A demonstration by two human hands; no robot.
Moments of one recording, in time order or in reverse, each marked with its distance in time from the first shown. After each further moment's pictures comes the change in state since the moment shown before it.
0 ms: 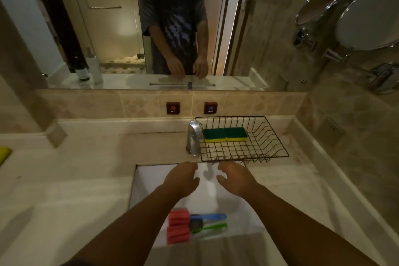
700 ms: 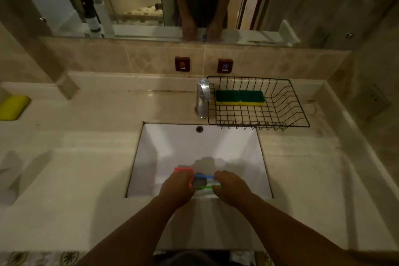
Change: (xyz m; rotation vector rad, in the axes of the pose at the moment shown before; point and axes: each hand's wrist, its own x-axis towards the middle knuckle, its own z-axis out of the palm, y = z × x) left_hand -0.088 -0.006 0.082 -0.061 -0.180 -0.276; right_hand -0.065 0.032 0.101 -0.043 -0.381 -0.075
